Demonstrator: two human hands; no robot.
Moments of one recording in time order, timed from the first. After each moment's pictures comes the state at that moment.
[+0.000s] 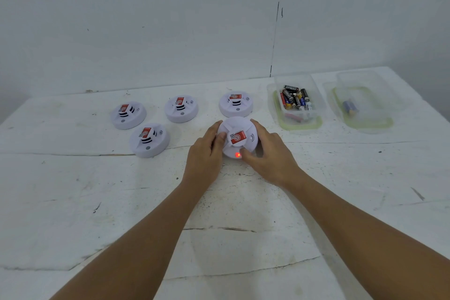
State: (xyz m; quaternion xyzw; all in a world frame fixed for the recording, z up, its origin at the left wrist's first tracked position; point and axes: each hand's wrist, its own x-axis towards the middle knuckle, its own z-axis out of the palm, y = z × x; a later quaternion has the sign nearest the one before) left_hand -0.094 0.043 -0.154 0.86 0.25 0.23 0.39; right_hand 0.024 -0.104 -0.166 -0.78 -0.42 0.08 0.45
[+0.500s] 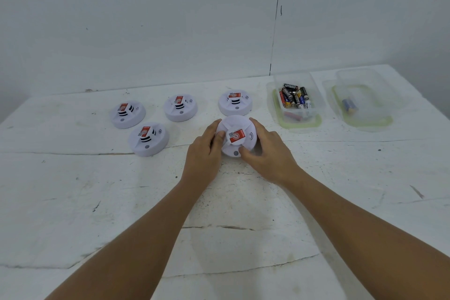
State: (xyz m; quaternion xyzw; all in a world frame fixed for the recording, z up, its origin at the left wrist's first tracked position) left_hand -0.095 0.041 -0.152 0.86 0.25 0.23 0.39; right_hand 0.025 -0.102 -0.171 -0.80 -0.41 0.08 0.44
